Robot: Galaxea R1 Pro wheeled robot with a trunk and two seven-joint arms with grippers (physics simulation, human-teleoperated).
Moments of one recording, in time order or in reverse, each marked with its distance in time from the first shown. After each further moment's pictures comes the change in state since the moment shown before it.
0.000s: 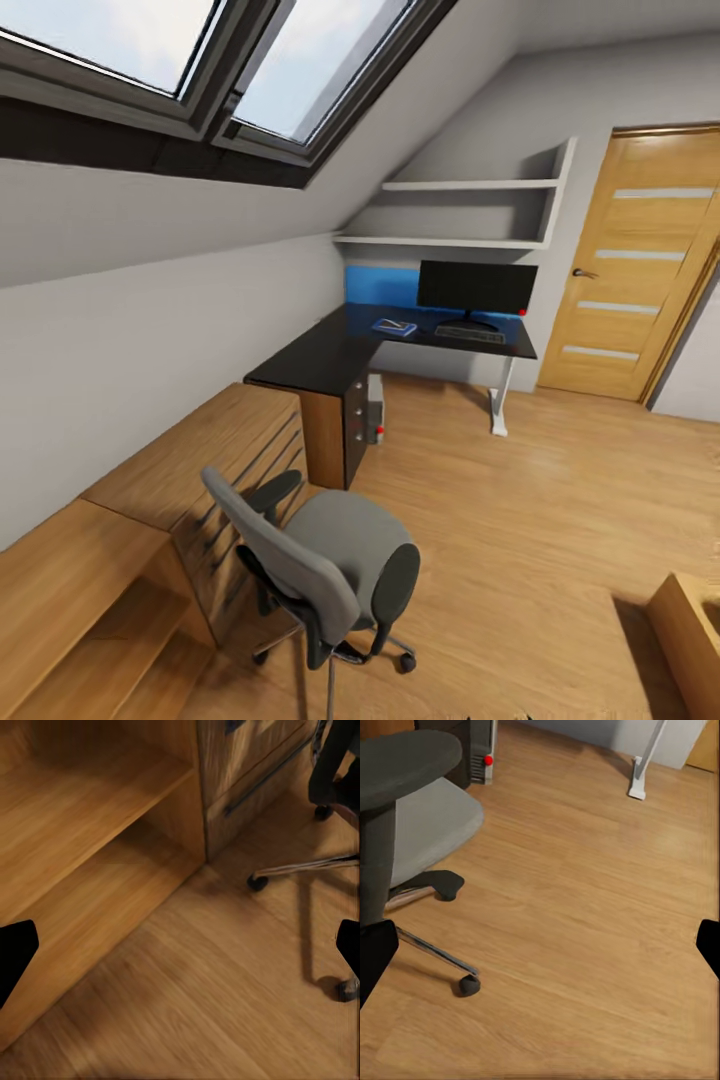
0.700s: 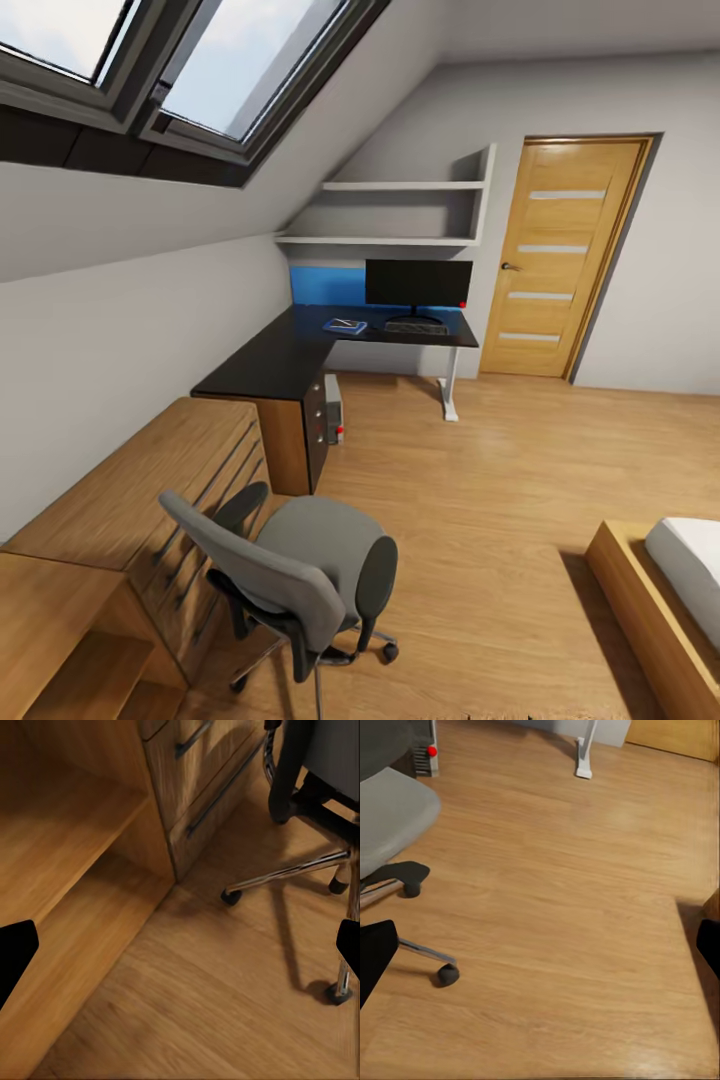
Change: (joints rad) left arm 0.000 0.001 0.000 0.000 0.000 0.000 0.000; right arm 0.000 0.000 -0.001 0.000 0.000 0.000 0.000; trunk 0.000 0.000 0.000
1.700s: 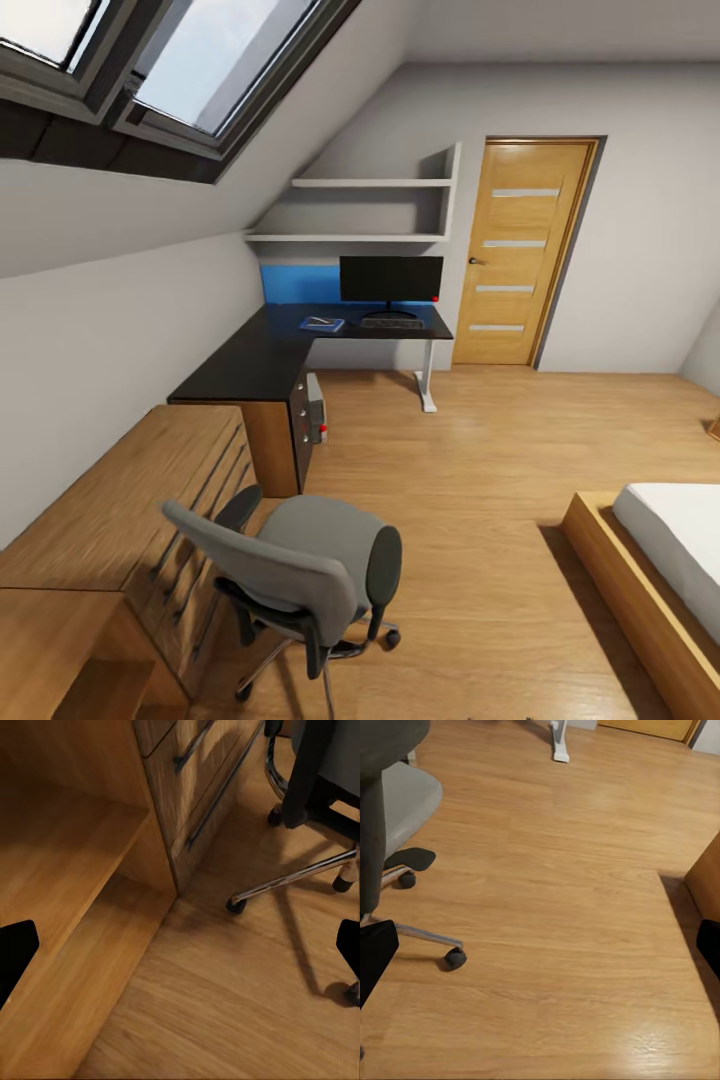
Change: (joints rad) left arm 0.000 0.000 0.000 0.000 0.000 0.000 -0.001; right arm 0.000 0.002 0.003 0.003 0.000 0.008 0.000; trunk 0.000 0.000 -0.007
